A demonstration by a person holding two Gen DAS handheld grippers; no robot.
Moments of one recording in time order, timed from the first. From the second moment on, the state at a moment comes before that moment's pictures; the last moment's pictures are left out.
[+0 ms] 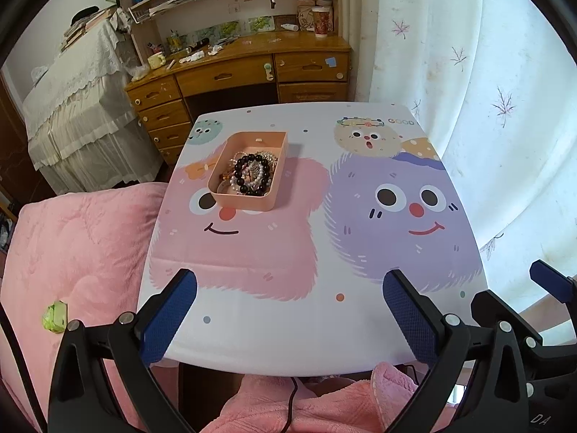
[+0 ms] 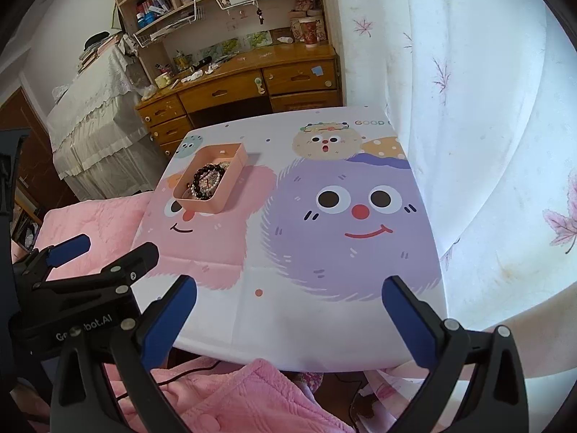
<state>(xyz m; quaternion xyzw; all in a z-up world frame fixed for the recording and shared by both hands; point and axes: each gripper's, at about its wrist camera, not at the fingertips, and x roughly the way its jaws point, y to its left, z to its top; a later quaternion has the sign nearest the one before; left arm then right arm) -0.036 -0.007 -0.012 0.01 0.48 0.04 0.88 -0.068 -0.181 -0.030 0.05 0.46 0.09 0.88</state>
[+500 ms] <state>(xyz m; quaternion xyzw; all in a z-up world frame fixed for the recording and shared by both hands) -0.029 -0.012 -0.010 0.02 0.48 0.04 0.88 -0.063 -0.188 -0.029 0.05 0.46 0.08 0.88</state>
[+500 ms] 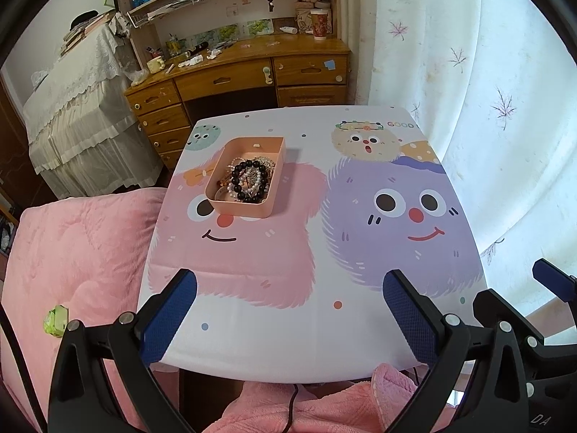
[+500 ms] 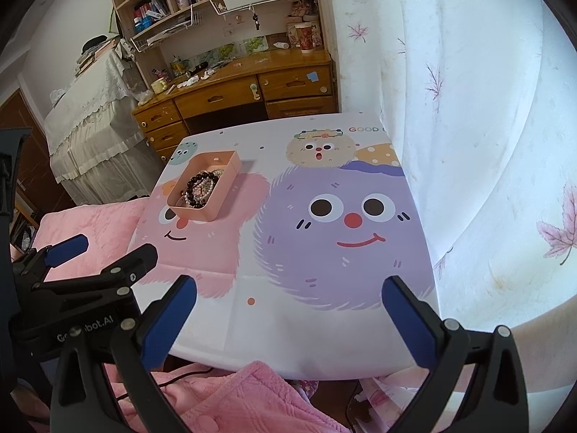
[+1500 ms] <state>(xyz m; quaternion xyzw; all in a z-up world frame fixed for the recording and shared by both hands) -0.025 -0.003 -0.012 0.02 0.47 0.05 0.88 -0.055 -0.177 -0.033 0.04 0.46 0.09 0.88</state>
